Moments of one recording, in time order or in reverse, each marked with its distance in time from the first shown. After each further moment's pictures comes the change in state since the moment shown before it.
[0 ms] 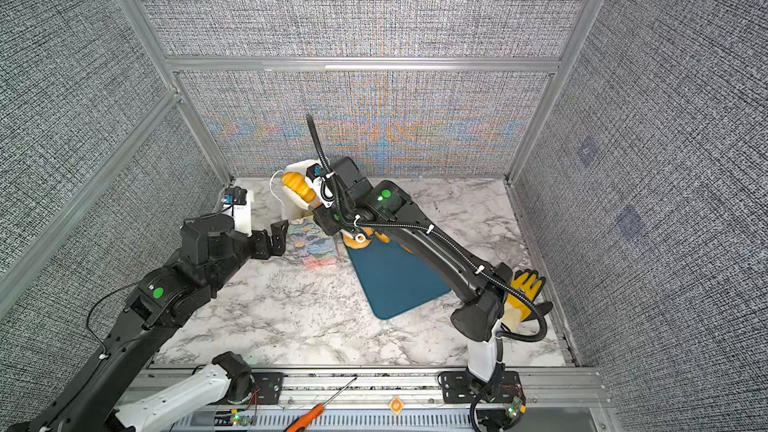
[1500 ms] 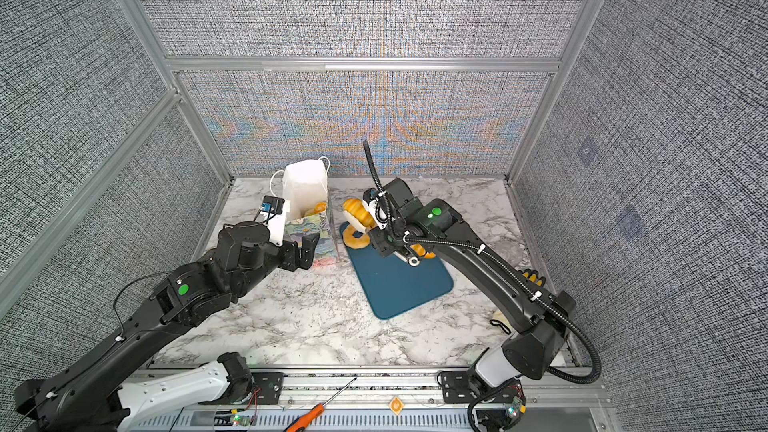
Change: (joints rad) left arm -0.268 0.078 0.023 0.009 -0.076 -0.060; right arm -0.141 -0.380 -0.511 -0.061 0.016 -0.011
